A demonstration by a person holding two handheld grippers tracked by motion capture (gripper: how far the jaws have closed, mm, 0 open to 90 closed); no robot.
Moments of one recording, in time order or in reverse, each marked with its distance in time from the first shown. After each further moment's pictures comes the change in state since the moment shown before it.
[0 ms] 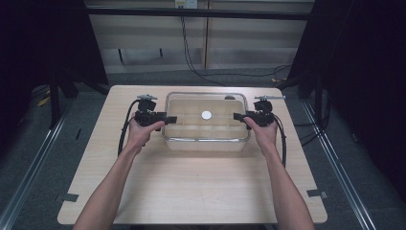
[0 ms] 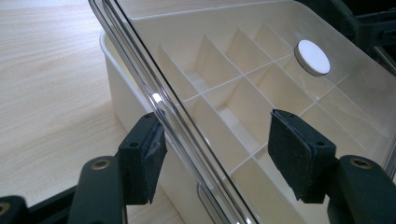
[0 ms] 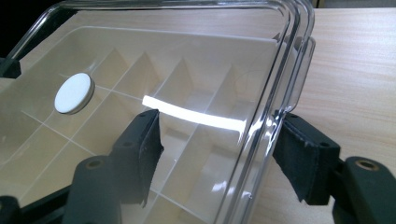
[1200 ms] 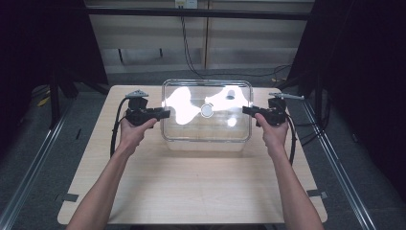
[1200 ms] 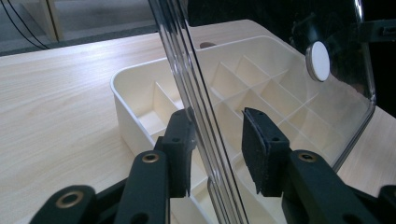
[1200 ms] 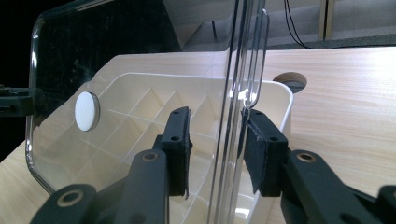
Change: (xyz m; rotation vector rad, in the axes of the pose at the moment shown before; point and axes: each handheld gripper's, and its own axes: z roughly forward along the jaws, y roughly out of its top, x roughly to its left) left arm -0.019 0.008 -0.042 -0.097 0.017 0.055; right arm 0.008 0.009 -0.051 -0.137 0.062 0.059
